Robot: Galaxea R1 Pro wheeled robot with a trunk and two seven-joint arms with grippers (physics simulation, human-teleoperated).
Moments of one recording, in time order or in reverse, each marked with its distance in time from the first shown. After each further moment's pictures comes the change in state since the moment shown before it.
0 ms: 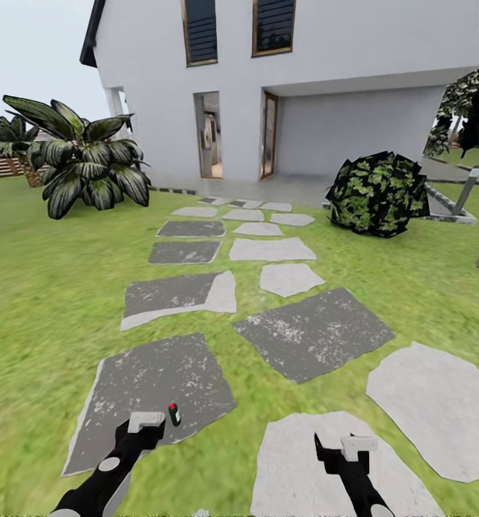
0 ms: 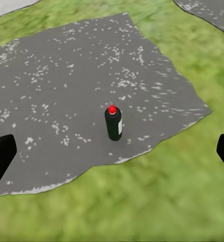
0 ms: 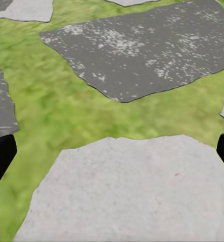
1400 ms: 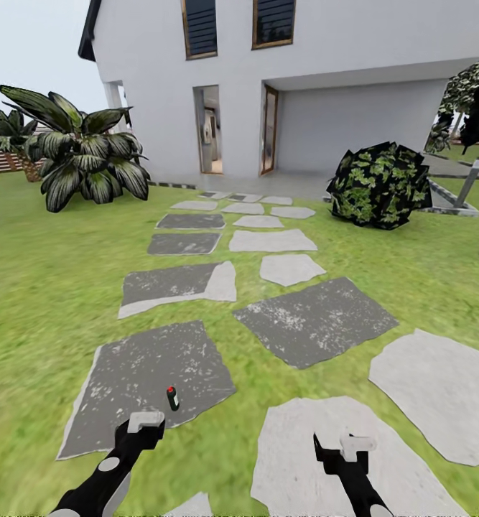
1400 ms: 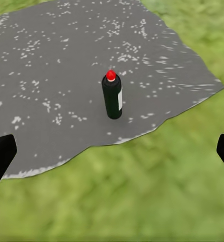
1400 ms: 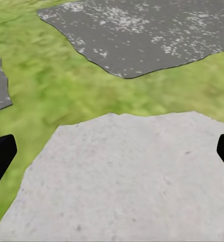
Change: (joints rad) left arm 0.000 0.001 0.000 0.000 0.000 0.000 0.002; right arm 0.000 0.001 0.006 0.003 0.002 -0.002 0.000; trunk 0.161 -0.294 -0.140
